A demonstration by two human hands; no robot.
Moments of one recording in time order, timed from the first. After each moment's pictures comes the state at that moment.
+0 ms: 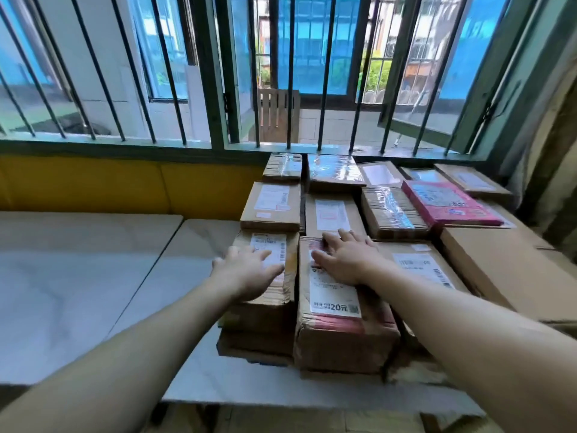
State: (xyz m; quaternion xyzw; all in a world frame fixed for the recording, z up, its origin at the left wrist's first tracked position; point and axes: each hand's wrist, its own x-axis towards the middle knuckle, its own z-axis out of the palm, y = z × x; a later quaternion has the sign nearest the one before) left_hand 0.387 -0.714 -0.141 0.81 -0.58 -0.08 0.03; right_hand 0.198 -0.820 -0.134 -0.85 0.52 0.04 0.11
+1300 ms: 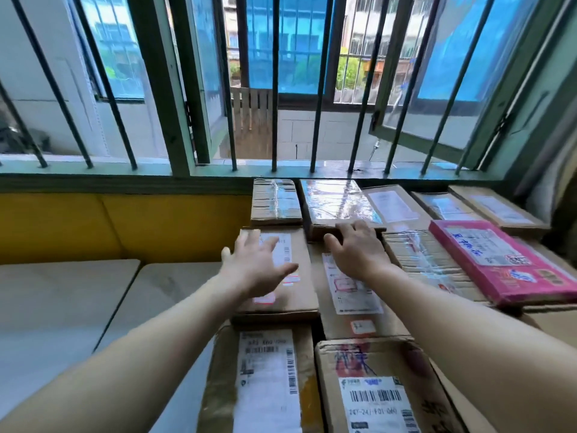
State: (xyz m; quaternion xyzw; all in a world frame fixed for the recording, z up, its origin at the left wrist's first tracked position) left_hand 0.458 -0.920 -0.126 0.77 -0.63 -0.09 0.07; right_hand 0.269 -1.003 -0.129 -0.78 0.60 -0.11 0.12
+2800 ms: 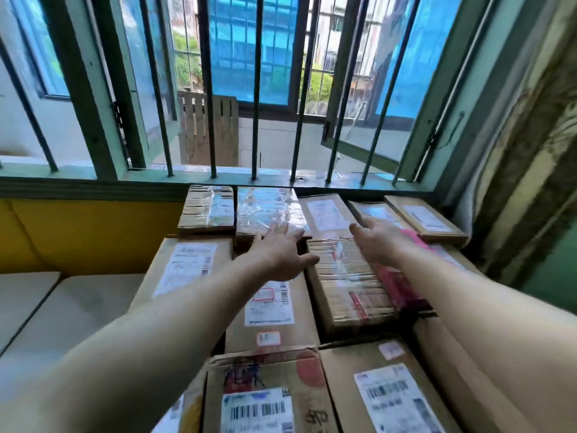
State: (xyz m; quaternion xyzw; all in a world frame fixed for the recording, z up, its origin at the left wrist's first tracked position) left_hand 0.308 -1.004 -0.111 0.67 -0.73 -0.10 0.06; right_hand 0.091 -1.074 -0.096 -0.73 0.66 -0.10 0.13
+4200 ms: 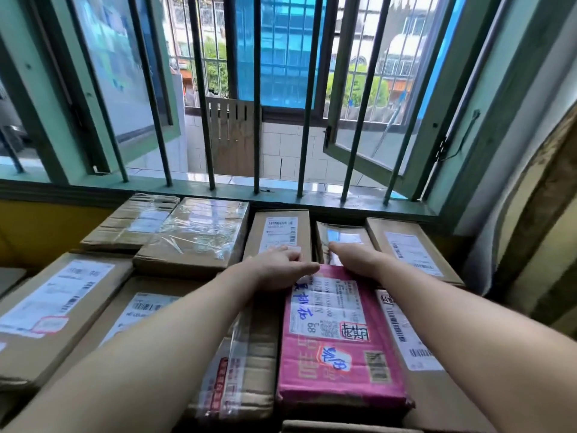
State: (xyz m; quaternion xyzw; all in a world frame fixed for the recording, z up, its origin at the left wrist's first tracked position) left_hand 0.177 -1.135 -0.122 0.71 -0.66 -0.25 0.09; right_hand 0.010 -1.213 -0.103 -0.77 0.57 0.00 0.28
